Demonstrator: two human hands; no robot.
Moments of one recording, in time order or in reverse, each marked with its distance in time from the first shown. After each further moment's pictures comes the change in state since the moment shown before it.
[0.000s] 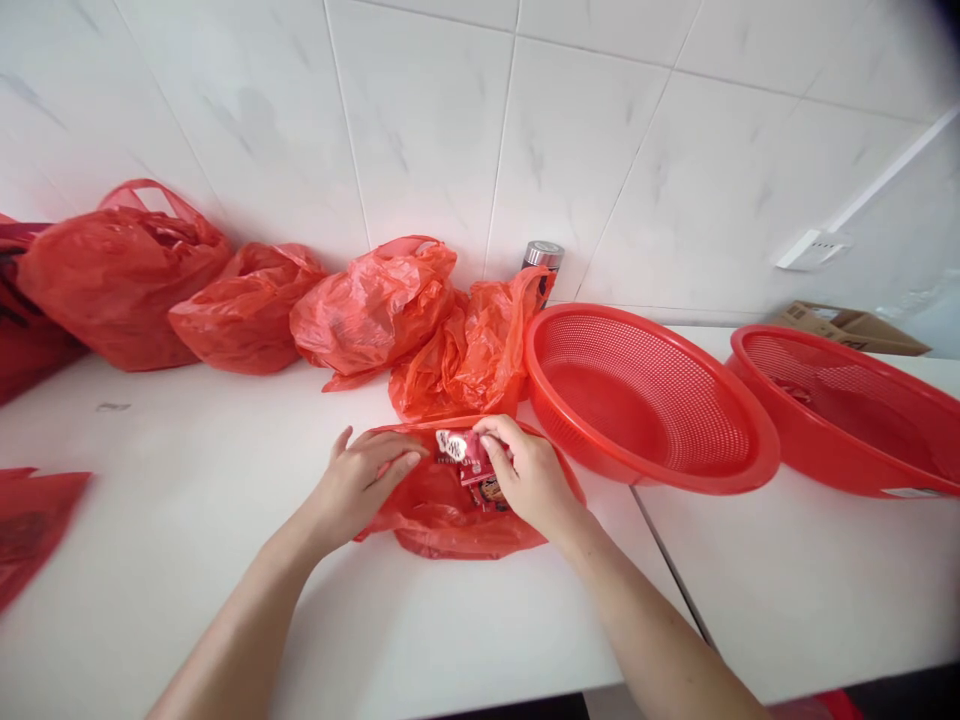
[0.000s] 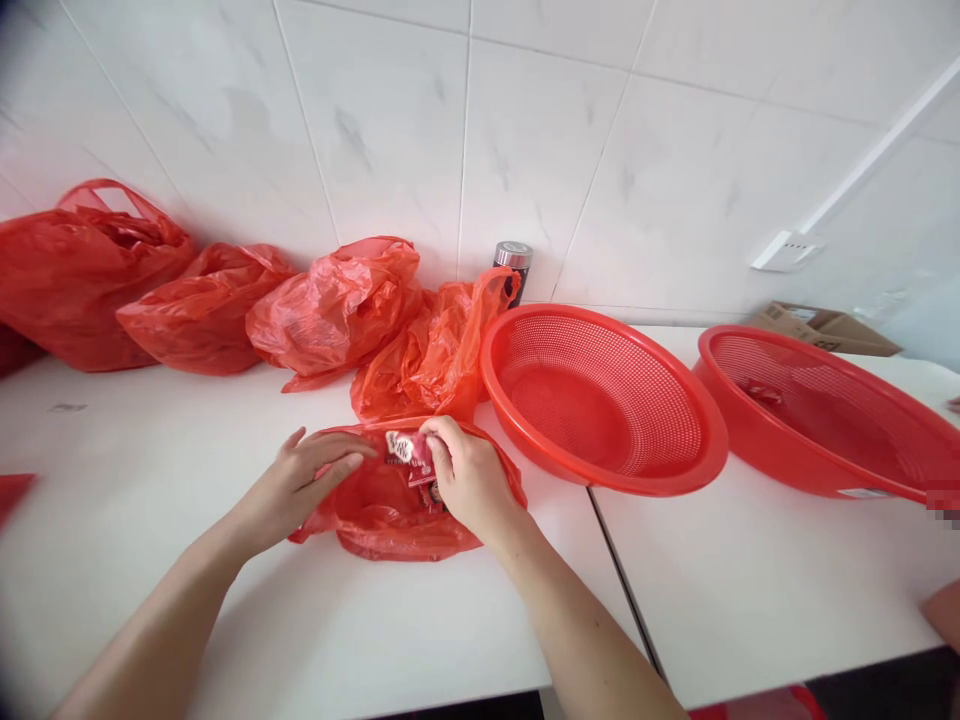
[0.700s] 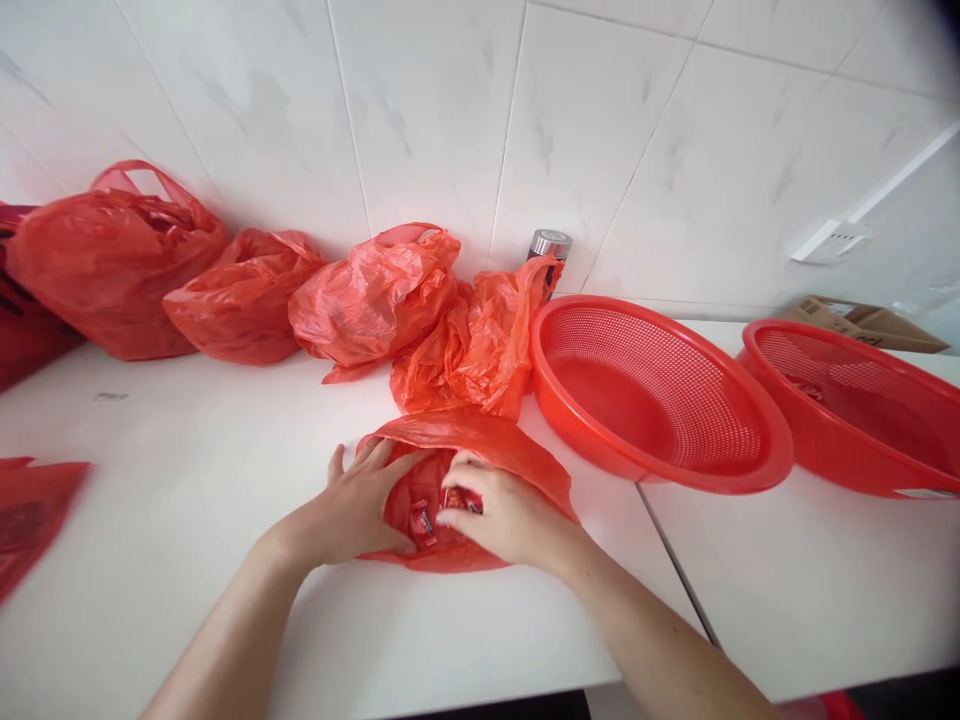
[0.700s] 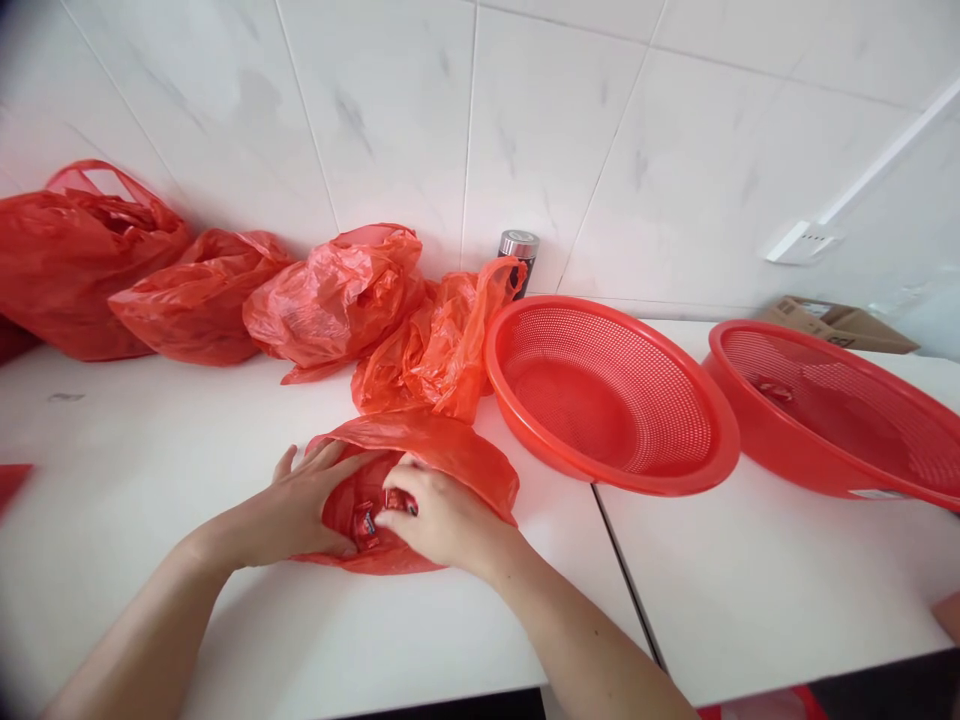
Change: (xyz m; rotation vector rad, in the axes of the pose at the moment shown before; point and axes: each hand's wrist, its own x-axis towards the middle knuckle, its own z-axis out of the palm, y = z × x) left_hand -0.010 -0.007 0.007 0.217 -0.290 -0.075; right_hand -0.011 -0.018 0.015 0.051 -0.382 0.143
